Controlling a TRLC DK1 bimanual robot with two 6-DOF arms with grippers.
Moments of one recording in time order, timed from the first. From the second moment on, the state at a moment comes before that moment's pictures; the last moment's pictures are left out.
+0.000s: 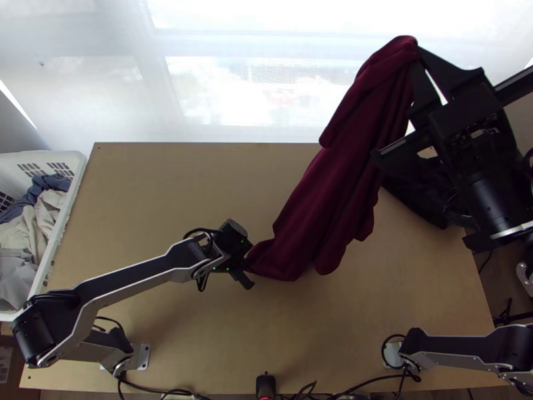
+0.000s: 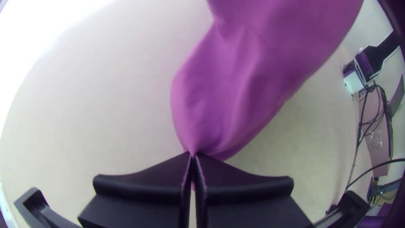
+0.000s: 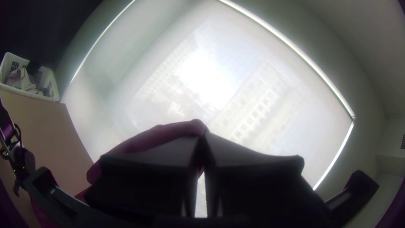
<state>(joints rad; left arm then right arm) -0.83 1.55 1.00 -0.45 0.05 -0.01 0.94 1.37 2.19 -0.55 0.60 -0.85</state>
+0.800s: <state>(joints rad) -0.23 1.08 1.48 -0.68 0.05 0.01 0.90 1.34 2.18 -0.55 0.60 -0.85</state>
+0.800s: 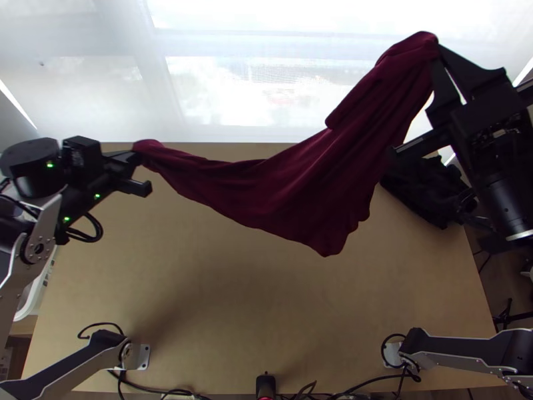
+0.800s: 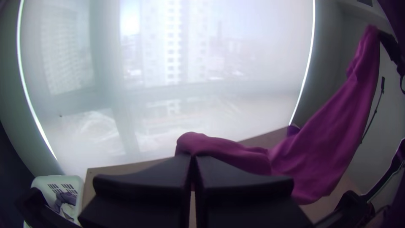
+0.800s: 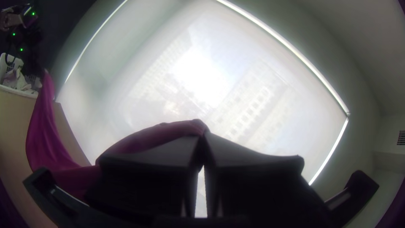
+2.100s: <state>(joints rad) 0.14 0.48 1.43 -0.99 0.39 0.27 1.02 1.05 1.77 -1.01 0.50 -0.49</state>
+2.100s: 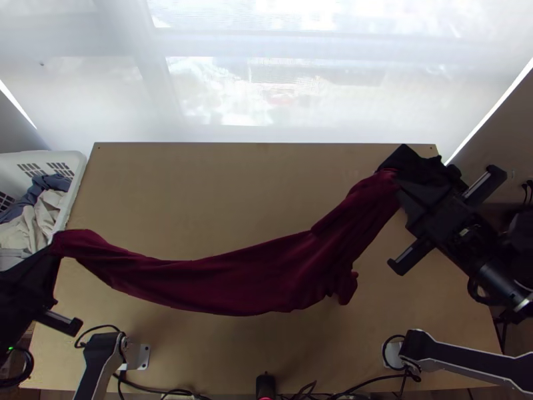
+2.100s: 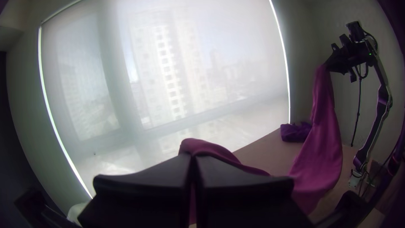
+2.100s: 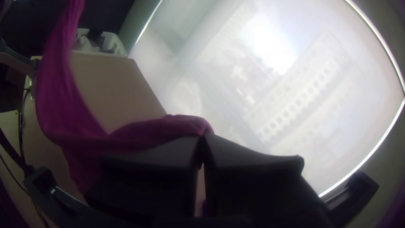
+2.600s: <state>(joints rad) 0.12 0.72 0.99 -0.45 0.25 0.18 0.44 1.14 1.19 -0.30 0.07 -0.45</state>
